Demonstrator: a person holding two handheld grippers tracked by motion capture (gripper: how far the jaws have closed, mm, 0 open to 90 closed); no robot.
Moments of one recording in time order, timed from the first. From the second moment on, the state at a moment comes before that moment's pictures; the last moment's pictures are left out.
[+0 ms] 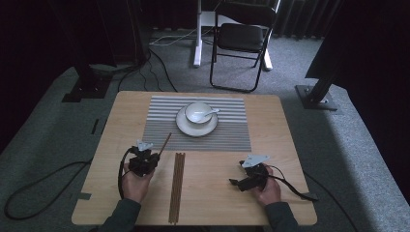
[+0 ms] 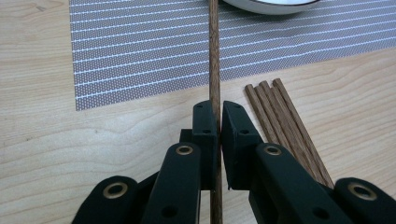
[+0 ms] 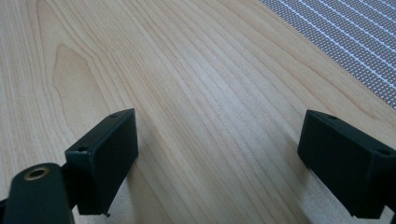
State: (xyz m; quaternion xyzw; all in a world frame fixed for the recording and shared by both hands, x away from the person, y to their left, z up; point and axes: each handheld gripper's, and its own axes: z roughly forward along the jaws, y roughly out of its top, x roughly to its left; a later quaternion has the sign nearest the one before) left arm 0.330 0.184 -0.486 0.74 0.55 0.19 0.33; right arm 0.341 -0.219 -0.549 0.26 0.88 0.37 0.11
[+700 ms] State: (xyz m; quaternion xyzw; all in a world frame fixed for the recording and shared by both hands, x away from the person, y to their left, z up) left arm 0.347 0.182 -0.477 0.73 0.56 0.18 0.34; right arm 0.341 -0.219 -0.549 0.26 0.88 0.37 0.11
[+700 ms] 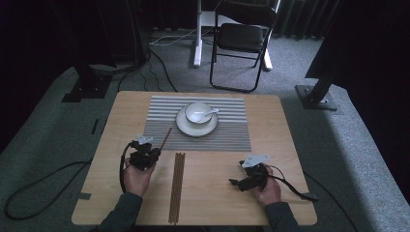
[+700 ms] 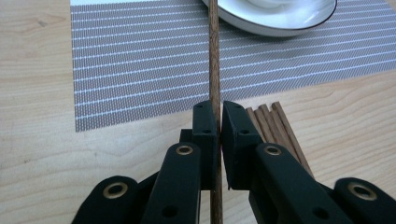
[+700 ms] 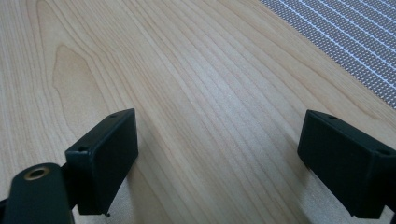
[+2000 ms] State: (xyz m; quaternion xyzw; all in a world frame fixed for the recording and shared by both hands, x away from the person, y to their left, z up) left arm 0.377 0.171 -0.462 0.72 0.57 0.17 0.35; right arm 0.341 -0.219 -0.549 0.26 0.88 0.38 0.11
